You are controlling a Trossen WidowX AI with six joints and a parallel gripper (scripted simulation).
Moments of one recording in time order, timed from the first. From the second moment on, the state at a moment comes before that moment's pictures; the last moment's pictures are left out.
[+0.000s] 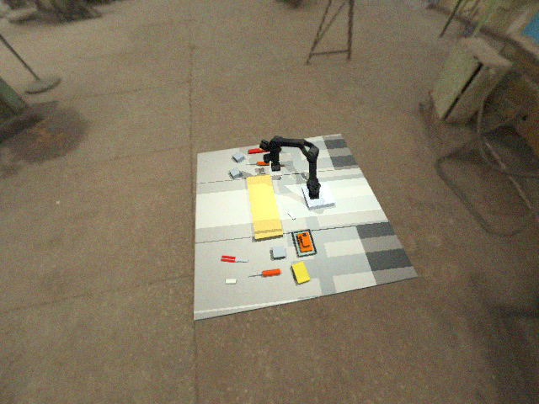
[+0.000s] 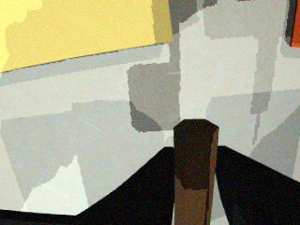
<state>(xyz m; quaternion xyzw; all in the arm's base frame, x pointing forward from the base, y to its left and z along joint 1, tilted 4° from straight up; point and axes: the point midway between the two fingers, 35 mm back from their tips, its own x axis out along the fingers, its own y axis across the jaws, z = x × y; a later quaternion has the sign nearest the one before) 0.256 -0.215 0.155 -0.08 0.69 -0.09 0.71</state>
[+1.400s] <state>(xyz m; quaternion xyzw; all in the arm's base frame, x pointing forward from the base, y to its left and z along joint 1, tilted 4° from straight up) 0.213 -0.202 0.246 -0.14 0.27 -0.55 0.78</state>
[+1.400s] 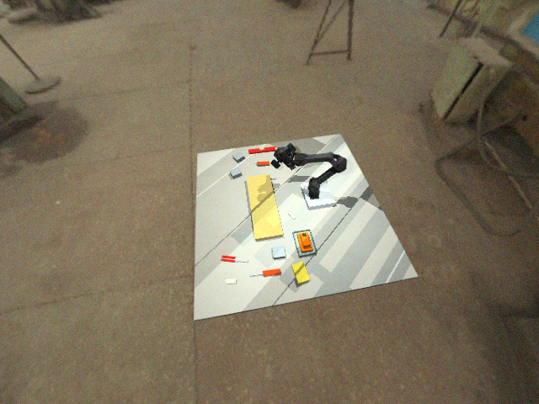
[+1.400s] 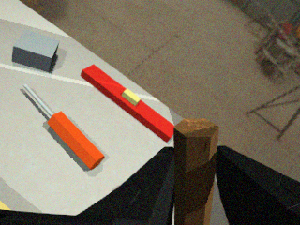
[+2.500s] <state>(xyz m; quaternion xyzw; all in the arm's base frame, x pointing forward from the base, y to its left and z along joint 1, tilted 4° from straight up) 0.274 -0.153 0.224 -0.05 0.09 -0.38 0.92</state>
